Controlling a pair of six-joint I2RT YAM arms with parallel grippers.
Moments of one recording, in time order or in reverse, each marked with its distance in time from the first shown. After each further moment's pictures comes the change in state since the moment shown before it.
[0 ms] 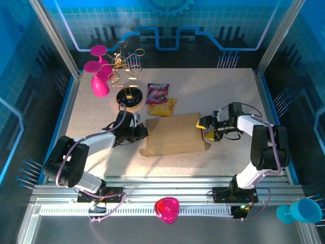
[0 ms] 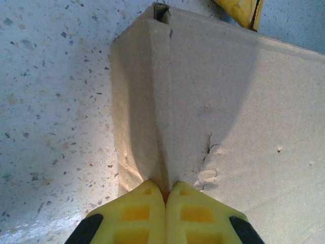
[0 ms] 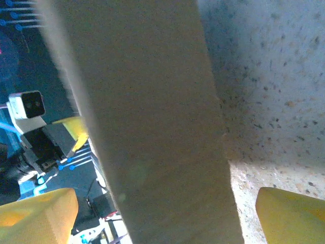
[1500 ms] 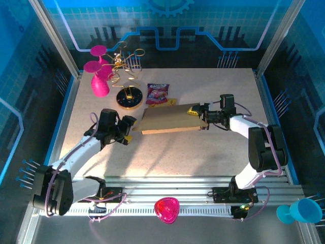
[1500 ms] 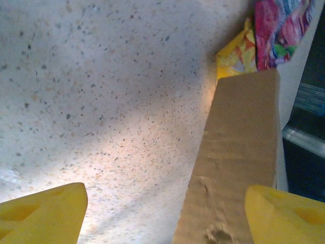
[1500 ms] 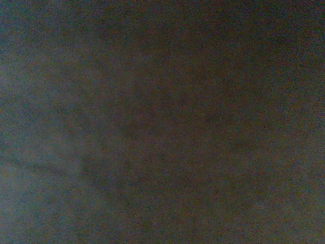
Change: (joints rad) left arm 0.139 -0.297 0.011 -0.281 -0.068 -0.705; right arm 0.128 -0.026 0.002 0.537 -0.236 0.896
